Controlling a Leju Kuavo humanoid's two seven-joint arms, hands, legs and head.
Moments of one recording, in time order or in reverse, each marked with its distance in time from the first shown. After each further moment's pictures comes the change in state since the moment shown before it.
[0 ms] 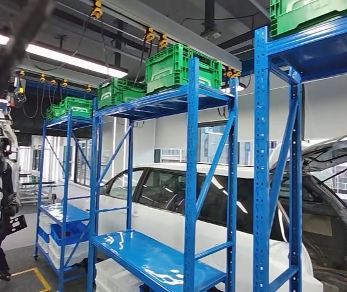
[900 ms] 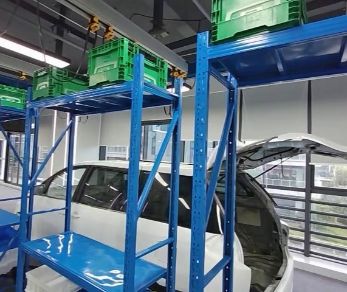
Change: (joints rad) left arm 0.004 -0.002 0.001 0.000 0.007 -0.008 -0.006; right arm 0.001 0.003 -0.002 0.000 -0.004 0.005 -0.001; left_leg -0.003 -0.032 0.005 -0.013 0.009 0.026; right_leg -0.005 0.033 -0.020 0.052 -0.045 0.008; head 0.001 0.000
